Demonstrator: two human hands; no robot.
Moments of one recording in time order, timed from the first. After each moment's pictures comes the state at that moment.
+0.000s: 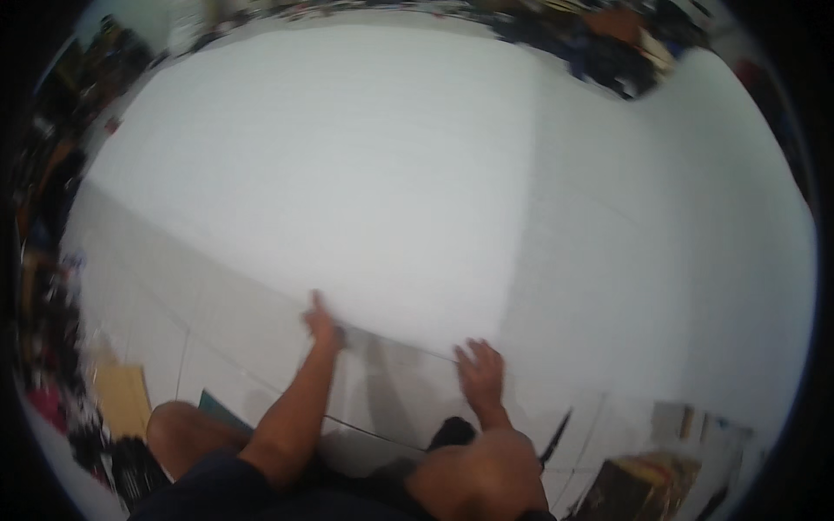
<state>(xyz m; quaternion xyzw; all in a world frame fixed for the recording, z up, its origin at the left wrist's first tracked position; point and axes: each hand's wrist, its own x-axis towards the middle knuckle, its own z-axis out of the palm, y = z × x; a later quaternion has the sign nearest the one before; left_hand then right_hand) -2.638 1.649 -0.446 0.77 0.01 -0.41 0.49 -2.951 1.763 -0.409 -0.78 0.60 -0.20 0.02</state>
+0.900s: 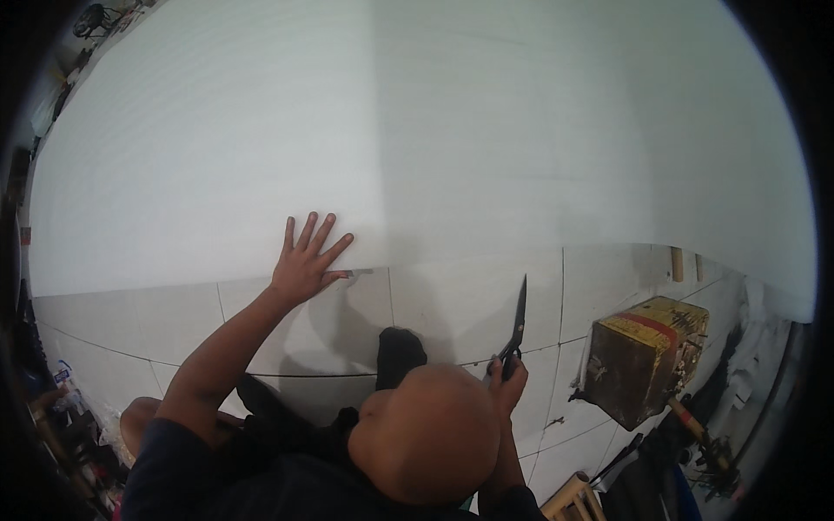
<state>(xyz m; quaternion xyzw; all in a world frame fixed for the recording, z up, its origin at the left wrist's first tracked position) -2.758 1.672 -0.394 0.29 -0.96 -0.04 -0.01 -3.025 2.024 -0.391 -0.09 0.92 -0.29 0.25</state>
